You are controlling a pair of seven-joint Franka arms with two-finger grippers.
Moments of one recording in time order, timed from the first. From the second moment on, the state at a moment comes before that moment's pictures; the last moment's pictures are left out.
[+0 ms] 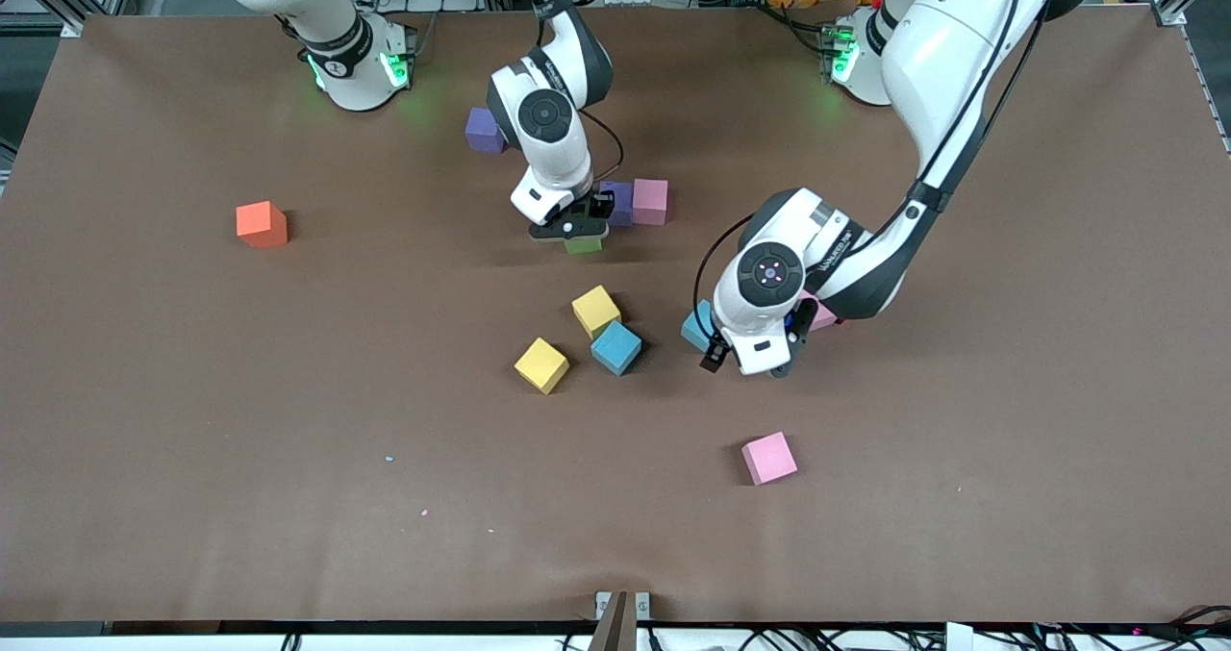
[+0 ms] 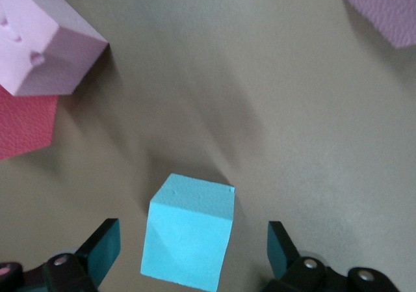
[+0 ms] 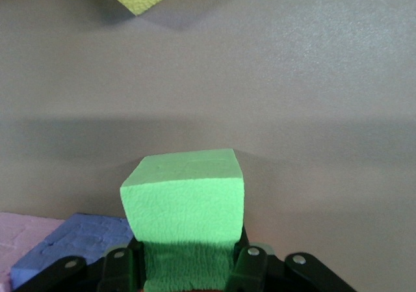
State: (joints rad) left arm -0.23 0.70 -0.42 -1.58 0.24 2.13 -1.77; right arm 1.45 0.50 -0.55 -2.10 0.57 2.45 0.46
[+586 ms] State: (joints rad) left arm -0.21 0.66 -0.41 -1.55 0.24 2.14 -1.77; right arm 1.44 0.50 -0.56 -2.10 0.57 2.39 0.49
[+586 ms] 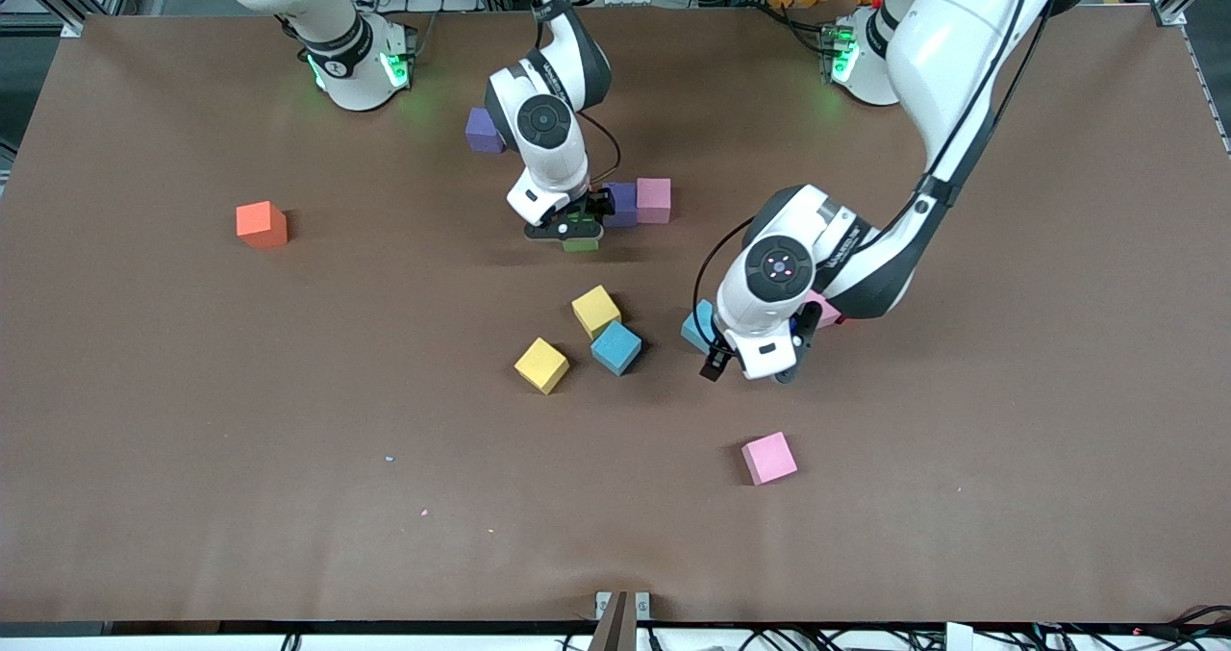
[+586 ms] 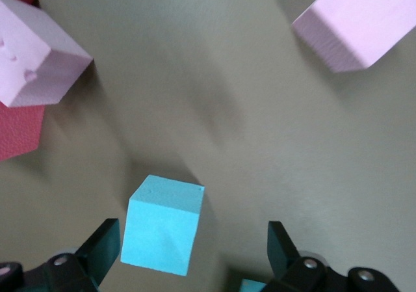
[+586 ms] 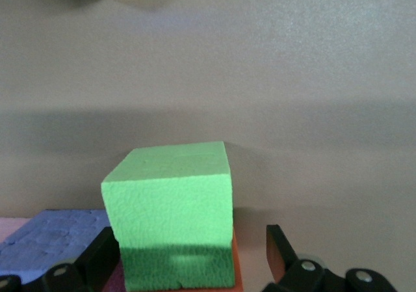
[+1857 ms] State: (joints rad) left arm -0.08 0.41 -0.41 -1.50 0.24 1.92 -1.51; right arm 1.44 0.47 -0.70 -1.88 0.54 2.11 0.73
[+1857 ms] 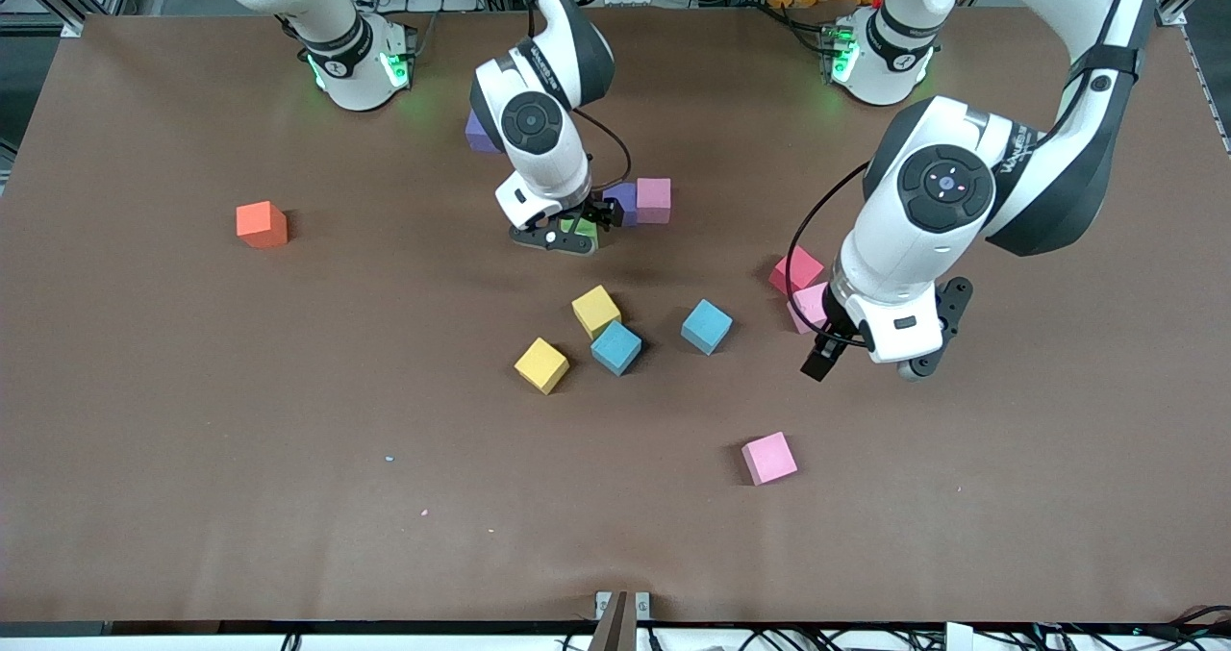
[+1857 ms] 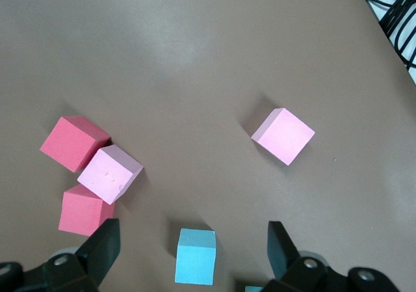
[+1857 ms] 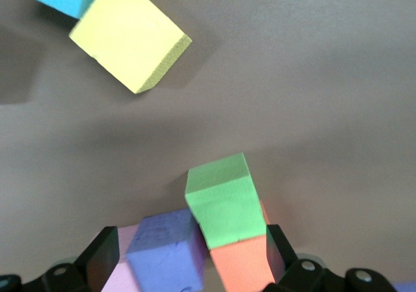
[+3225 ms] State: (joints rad) left arm 0.05 0.40 -0.41 -1.42 0.23 1.79 -1.14; right arm 1.17 0.64 -0.71 -1.78 0.60 2.23 0.72
